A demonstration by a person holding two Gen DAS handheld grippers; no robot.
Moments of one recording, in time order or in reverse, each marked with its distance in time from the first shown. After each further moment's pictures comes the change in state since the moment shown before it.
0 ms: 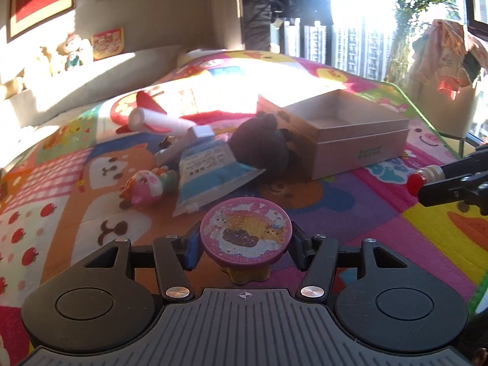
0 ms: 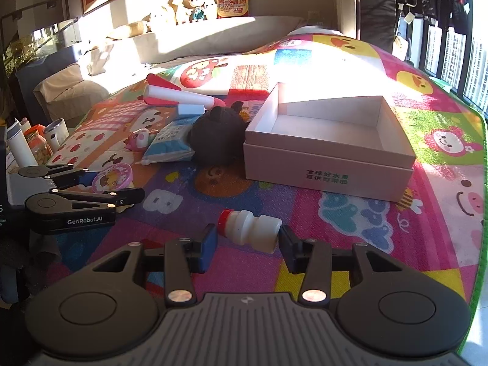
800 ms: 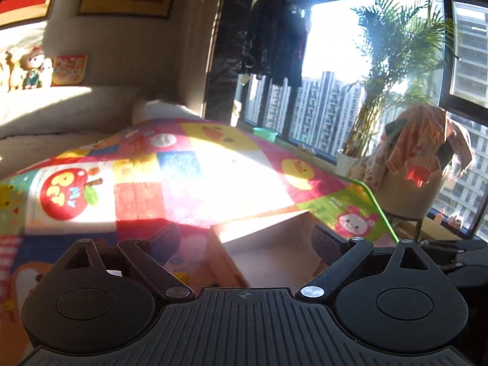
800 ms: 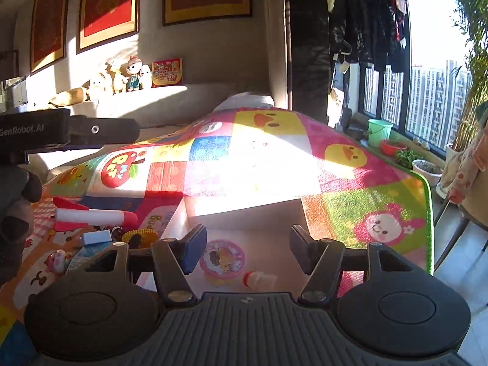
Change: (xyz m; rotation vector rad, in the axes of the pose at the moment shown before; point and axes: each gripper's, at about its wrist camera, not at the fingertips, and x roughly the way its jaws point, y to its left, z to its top) left arm 0.079 0.021 0.136 -0.118 -0.162 -0.184; right arm 0.038 -0.076 0.095 0.121 -0.197 -0.181
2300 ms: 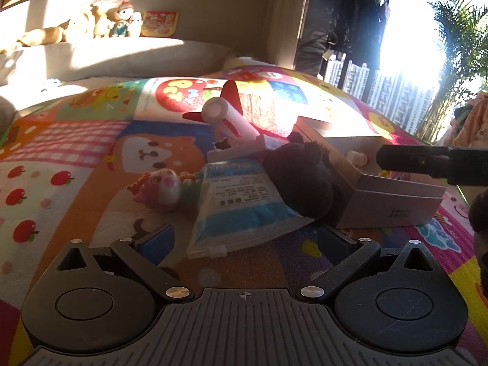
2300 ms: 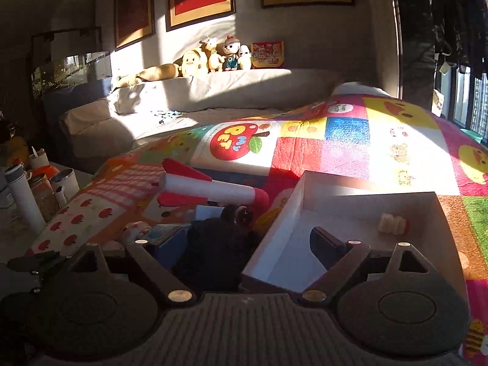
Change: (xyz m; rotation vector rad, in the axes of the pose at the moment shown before) left arm -0.078 0.069 -0.123 -0.164 0.071 0.246; right arm 0.028 0.123 -0.028 -0.166 -0.031 0.272
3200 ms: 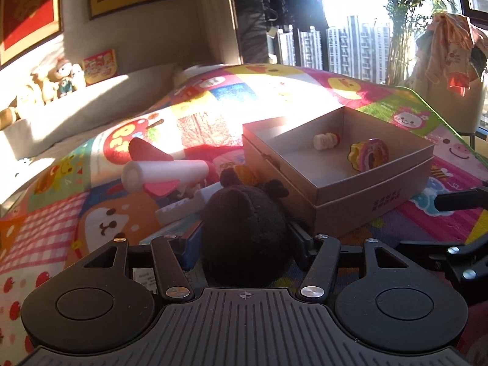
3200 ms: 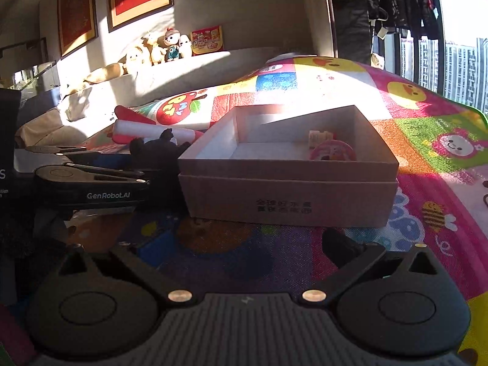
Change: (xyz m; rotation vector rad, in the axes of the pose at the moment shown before) left arm 0.020 -0.061 0.028 0.359 0.019 -0.022; right arm -0.030 -0.027 -0.077 0.189 0.059 -0.144
